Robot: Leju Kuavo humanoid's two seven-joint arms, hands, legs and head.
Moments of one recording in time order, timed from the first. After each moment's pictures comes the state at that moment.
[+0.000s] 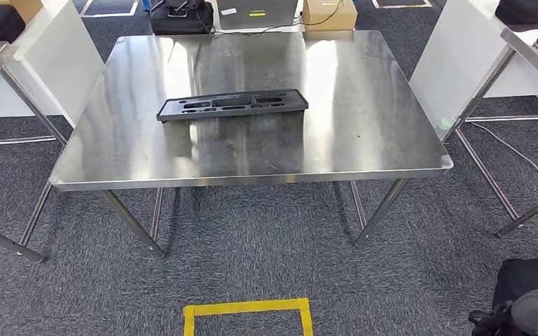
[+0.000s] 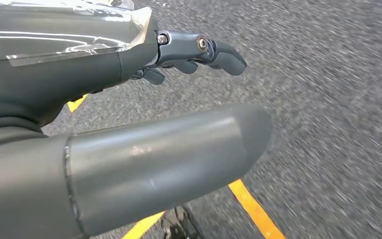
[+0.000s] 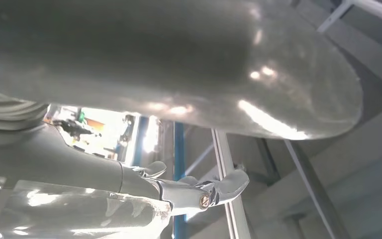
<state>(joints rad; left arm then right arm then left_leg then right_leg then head) -0.10 -0.13 1.31 -0.24 -0.79 0.31 -0.17 0.20 0.18 -0.13 -2.14 0.60 -0.42 -0.54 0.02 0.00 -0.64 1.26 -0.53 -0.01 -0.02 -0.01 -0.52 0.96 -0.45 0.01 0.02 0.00</state>
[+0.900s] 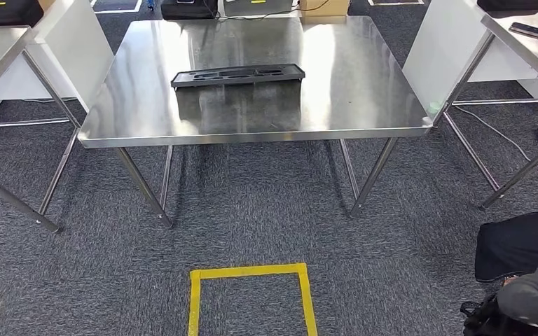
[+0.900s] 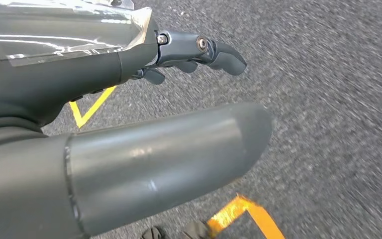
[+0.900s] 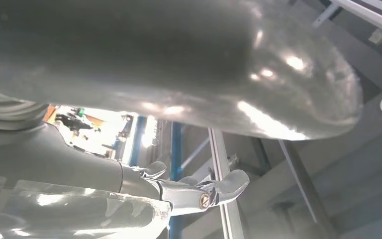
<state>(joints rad) -0.10 -0.14 1.32 -0.24 -0.77 0.32 -0.18 0.16 0.21 -0.13 -2.10 0.63 -0.37 -0.56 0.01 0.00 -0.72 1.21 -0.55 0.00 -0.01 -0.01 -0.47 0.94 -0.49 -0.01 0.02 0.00</state>
